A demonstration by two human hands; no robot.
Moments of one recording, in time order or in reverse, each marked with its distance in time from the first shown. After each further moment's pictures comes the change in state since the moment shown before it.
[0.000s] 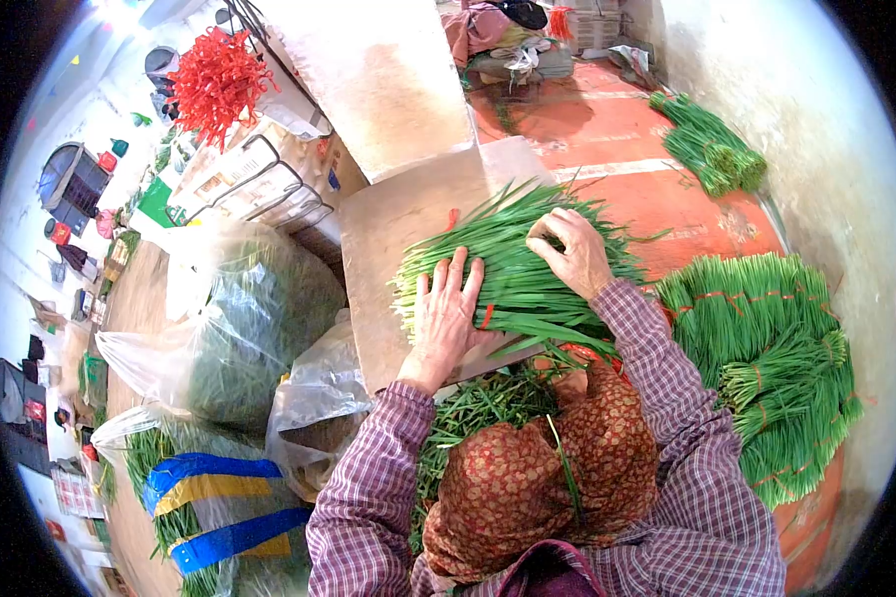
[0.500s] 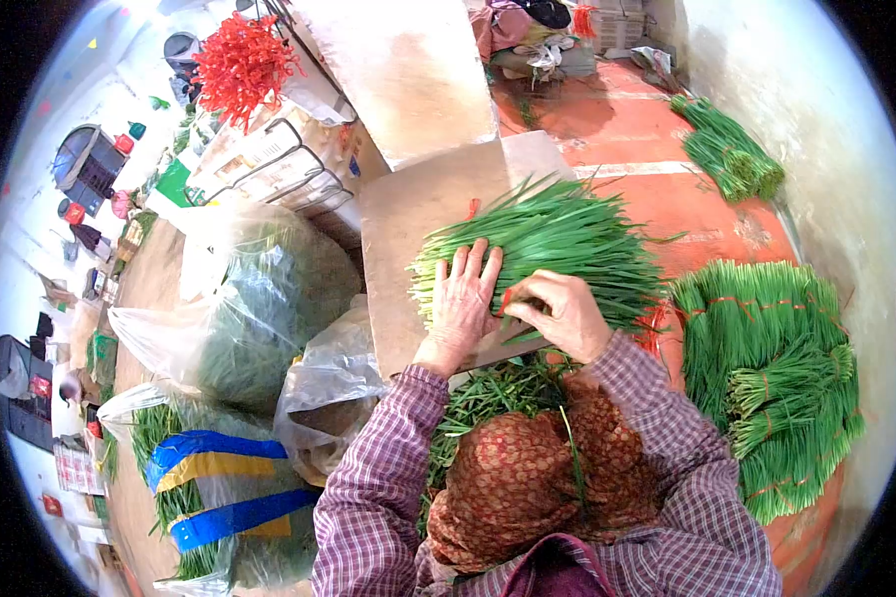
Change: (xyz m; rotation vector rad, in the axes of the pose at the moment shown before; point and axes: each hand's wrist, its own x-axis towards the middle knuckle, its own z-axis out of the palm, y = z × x) left_hand 0.000 -0.003 0.007 0.171 0.026 0.014; right_hand -0.044 -0.075 0.010 0.322 -0.184 0.032
